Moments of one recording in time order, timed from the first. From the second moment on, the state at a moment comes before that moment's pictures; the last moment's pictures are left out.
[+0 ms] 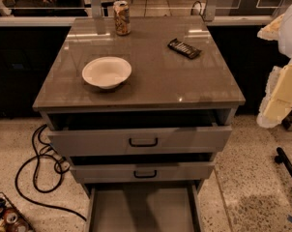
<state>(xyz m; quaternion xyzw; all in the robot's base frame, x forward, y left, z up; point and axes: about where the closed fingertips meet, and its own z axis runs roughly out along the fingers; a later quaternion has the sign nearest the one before) 0.438 -0.214 0.987 -0.60 0.78 -0.05 0.18</state>
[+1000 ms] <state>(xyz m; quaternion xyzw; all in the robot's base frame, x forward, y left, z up) 0.524 -0.248 0.987 -0.56 0.78 -0.06 0.28</state>
